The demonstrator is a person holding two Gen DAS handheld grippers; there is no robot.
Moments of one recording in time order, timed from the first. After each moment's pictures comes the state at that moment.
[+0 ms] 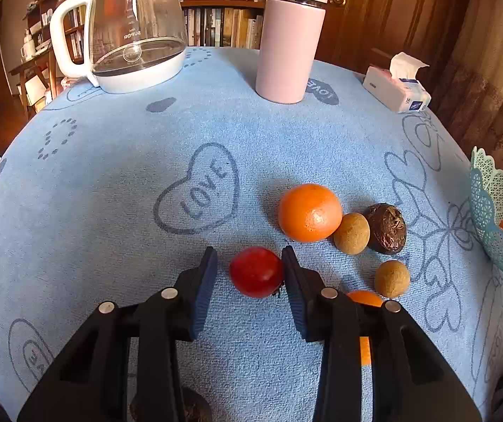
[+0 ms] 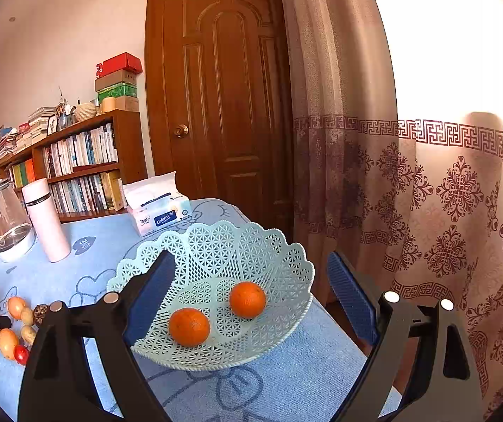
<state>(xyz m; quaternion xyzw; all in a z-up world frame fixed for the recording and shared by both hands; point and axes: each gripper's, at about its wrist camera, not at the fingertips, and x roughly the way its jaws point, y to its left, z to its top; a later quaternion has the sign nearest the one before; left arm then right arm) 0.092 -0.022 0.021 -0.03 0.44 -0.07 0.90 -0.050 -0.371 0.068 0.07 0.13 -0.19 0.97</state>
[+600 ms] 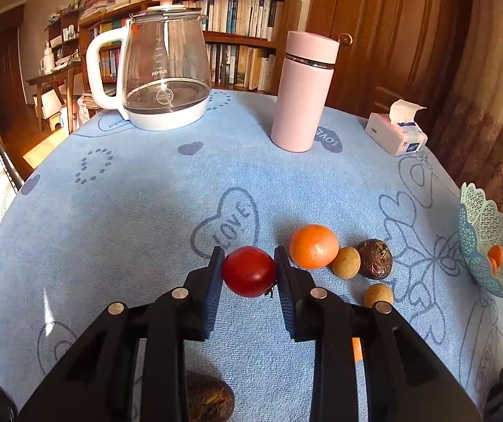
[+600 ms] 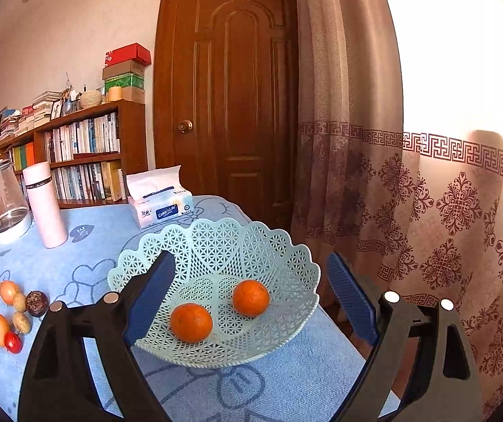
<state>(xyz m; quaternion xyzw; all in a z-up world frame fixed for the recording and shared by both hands) 0.068 -0.006 0.057 -0.05 0.37 -0.04 0.93 -0.044 -0.352 0.066 0.03 0.13 -0.19 0.97</state>
